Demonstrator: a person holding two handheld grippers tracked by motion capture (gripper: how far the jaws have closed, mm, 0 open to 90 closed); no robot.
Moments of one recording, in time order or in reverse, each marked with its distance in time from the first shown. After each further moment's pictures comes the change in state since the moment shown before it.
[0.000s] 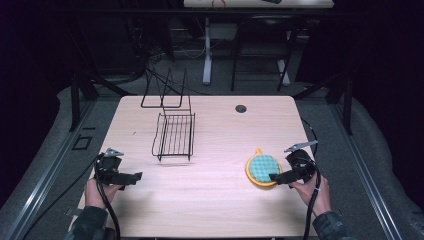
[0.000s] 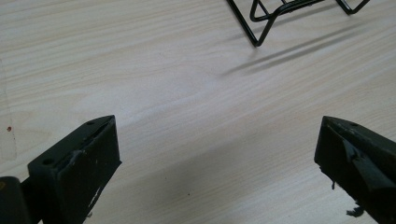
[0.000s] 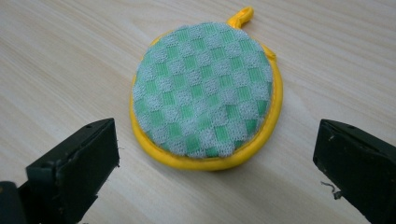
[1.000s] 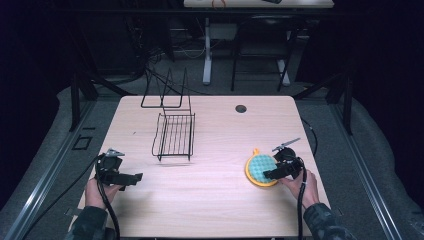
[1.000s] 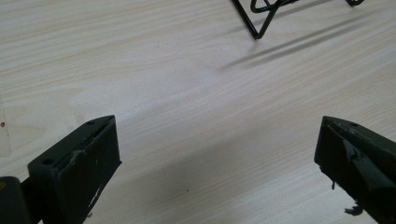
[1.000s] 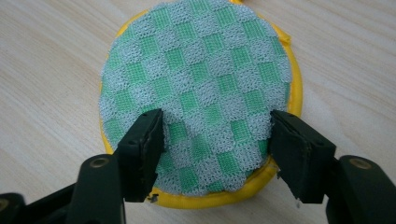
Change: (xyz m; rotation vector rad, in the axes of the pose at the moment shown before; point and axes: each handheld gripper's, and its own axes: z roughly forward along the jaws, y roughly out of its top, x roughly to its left) left arm 0.000 0.000 0.002 0.026 -0.004 -0.003; right arm 0.000 0.012 0.042 0.114 -0.005 0.000
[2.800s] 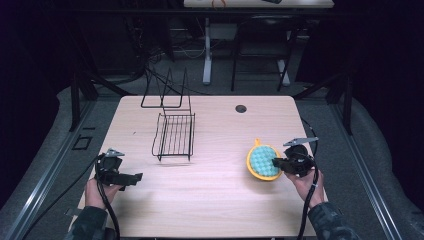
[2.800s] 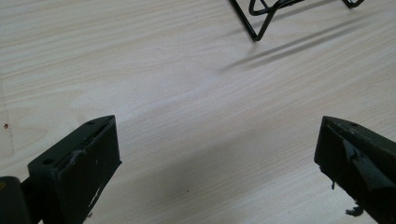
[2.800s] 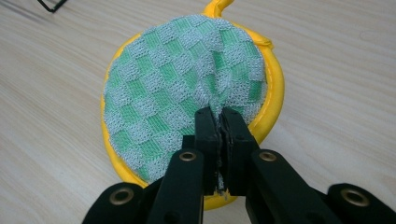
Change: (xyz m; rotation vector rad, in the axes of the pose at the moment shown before) left arm -0.001 0.000 -0.001 -0.008 0.006 0.006; right arm 0.004 -0.003 -0.044 -0.229 -0.014 0.036
